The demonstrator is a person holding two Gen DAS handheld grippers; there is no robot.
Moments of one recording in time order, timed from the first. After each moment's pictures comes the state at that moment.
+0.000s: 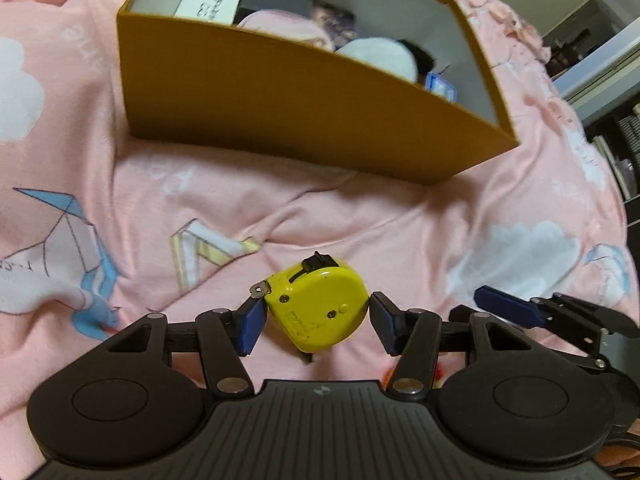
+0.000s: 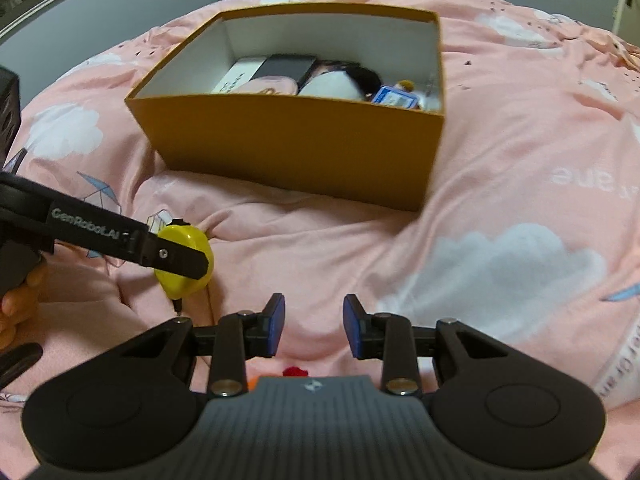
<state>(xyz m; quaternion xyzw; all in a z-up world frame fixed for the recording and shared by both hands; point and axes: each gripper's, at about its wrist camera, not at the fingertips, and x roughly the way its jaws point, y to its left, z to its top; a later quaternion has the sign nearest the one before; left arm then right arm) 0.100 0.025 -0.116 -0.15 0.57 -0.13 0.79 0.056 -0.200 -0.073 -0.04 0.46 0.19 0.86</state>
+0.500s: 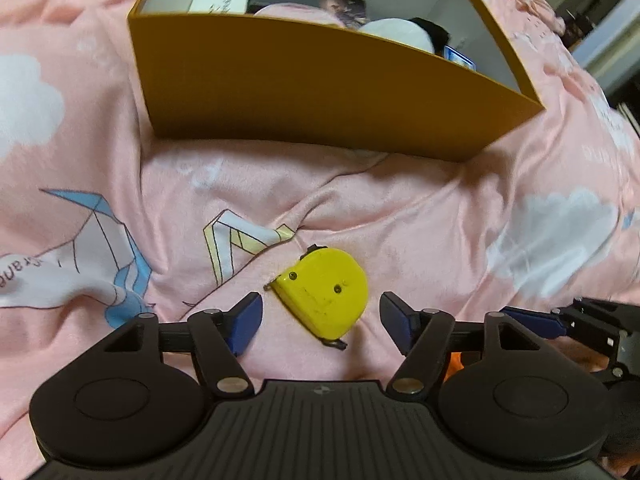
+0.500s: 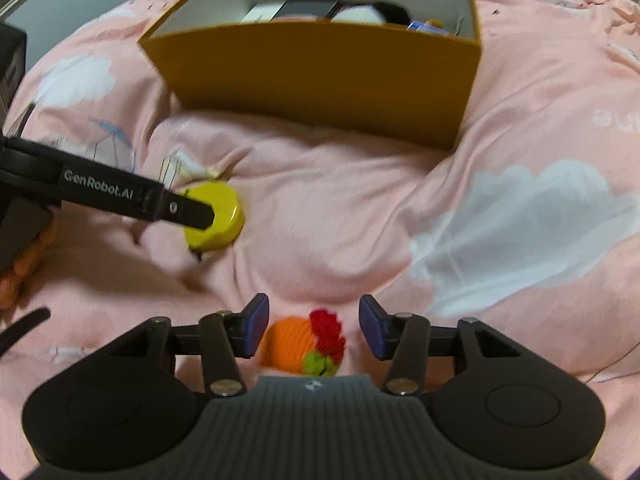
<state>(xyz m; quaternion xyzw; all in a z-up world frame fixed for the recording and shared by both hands) 0.085 0.019 -0.116 -0.08 0.57 -0.11 0.81 0.046 -0.194 -0.094 -0.05 0.53 0.22 0.82</state>
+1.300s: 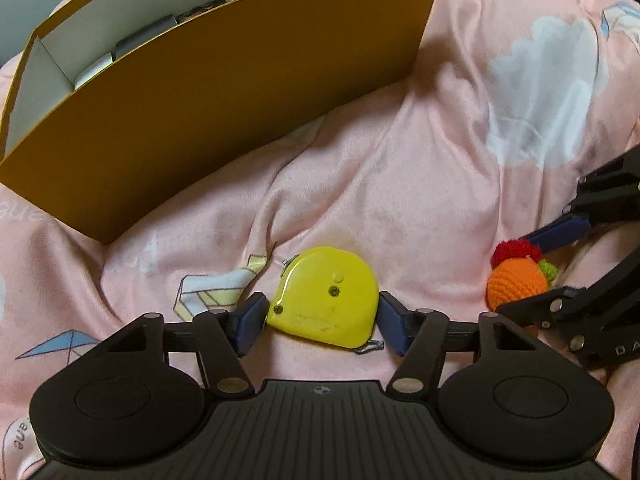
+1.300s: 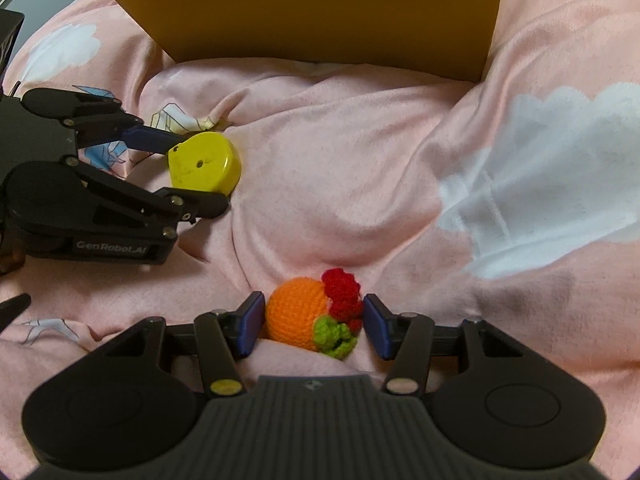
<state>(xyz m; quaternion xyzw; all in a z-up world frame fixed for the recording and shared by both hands) 0.085 -0.026 -0.141 0.18 0.53 -0.21 0.80 0.055 -0.194 -0.130 -0.02 0.58 0.23 0.78</state>
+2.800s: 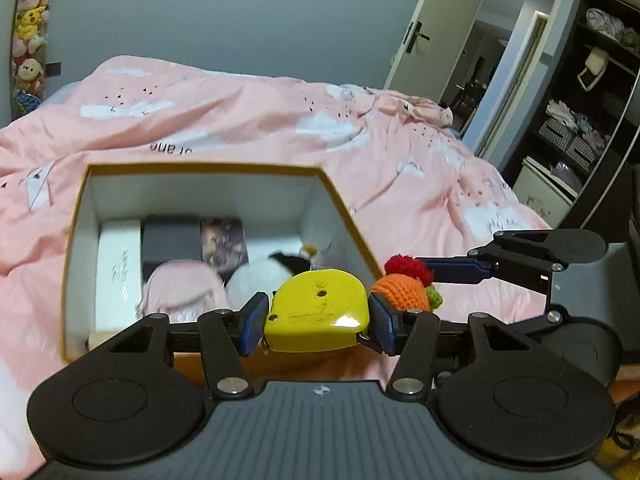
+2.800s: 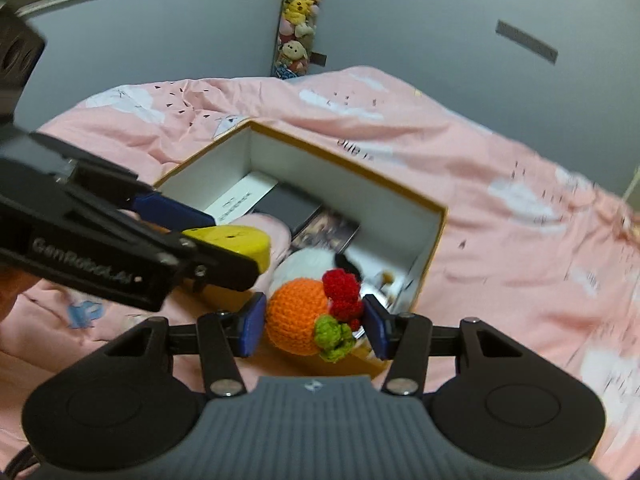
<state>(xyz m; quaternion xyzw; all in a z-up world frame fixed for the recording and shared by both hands) 0.138 -0.014 -0.005 -0.07 0.36 -0.23 0.90 0.111 -0.178 0.029 -0.19 0.32 0.23 0.90</state>
